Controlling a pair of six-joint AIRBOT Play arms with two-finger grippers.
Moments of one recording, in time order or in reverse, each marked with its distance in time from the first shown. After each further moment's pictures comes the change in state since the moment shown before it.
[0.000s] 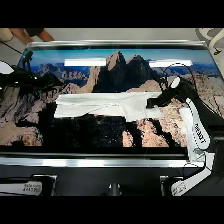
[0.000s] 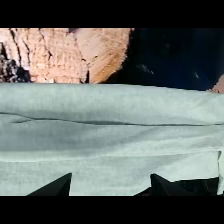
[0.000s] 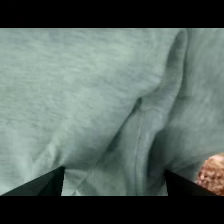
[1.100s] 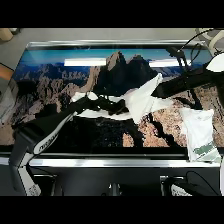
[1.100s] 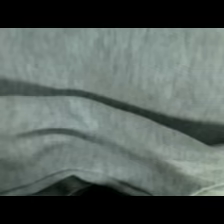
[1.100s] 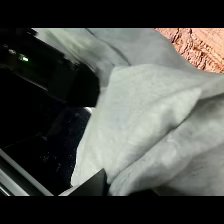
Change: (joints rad) left arm -0.656 -0.454 0.000 -0.628 0.383 0.031; right arm 0.000 0.508 0.039 0.254 0.333 -0.093
